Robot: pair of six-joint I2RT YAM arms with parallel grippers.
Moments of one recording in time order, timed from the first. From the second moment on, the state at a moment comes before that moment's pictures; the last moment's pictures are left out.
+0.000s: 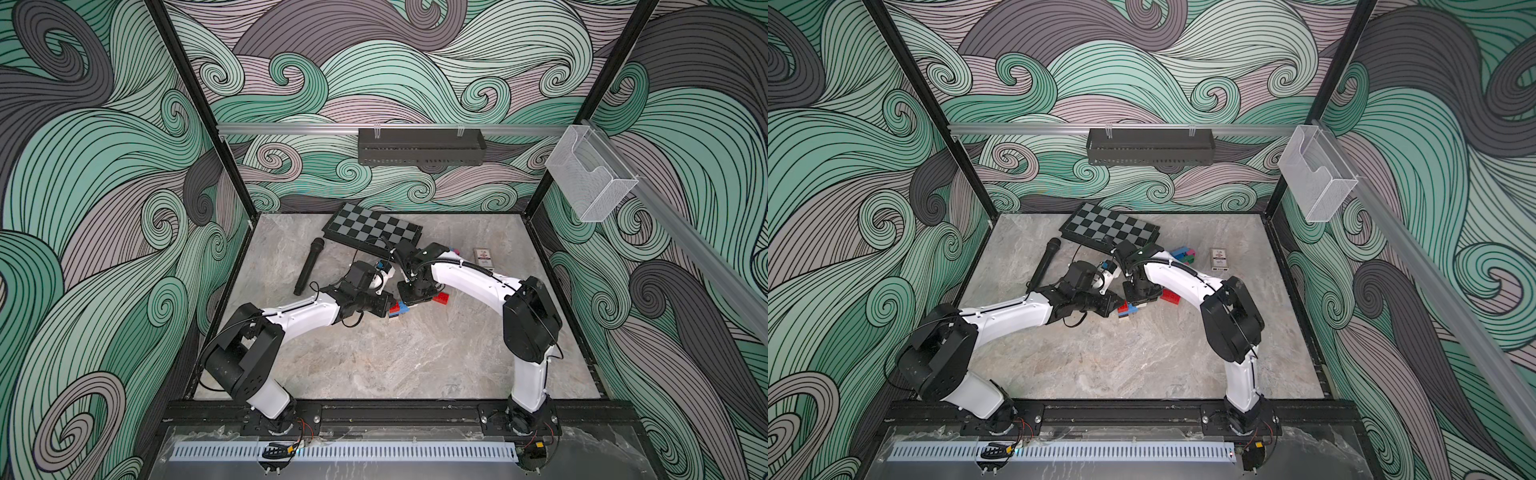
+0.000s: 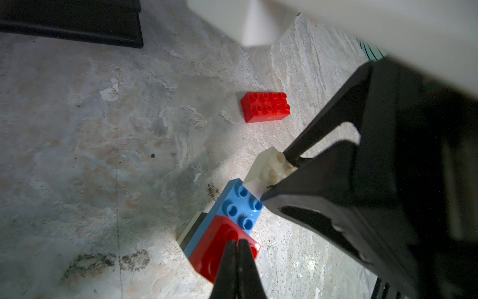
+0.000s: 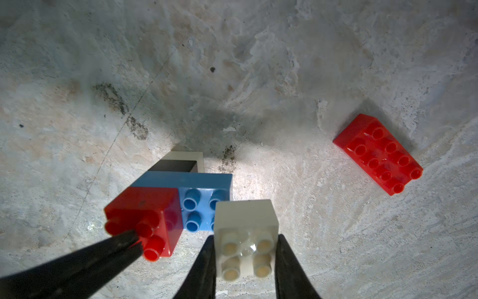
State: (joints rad) left arm -0.64 1.57 0.85 -0.07 0.34 -0.25; right arm 0.71 1.94 1.59 -1.11 0.04 0.45
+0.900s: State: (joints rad) left arm -0.64 1.57 0.80 0.04 0.34 -0.29; right arm 0.73 1.97 1.61 -1.11 0.04 0.46
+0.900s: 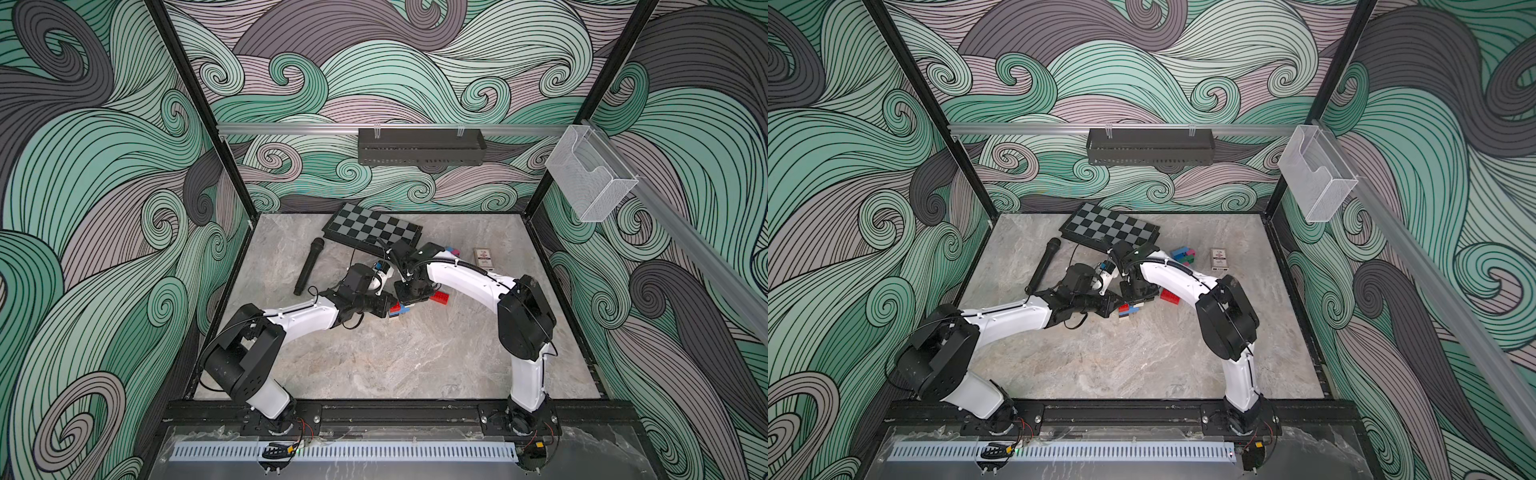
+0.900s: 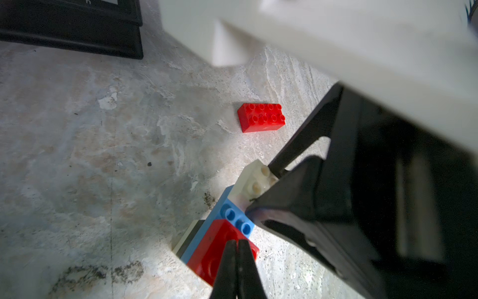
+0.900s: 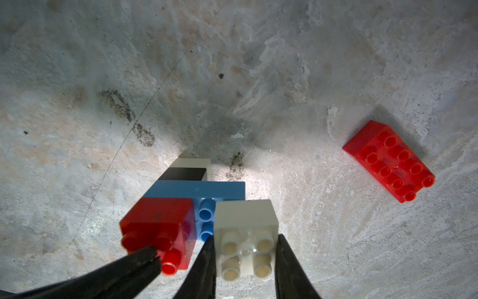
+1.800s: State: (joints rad) left arm -0.64 1.54 0.76 0.06 0.31 -0.30; right arm 0.73 1.98 1.62 -1.11 0.04 0.45
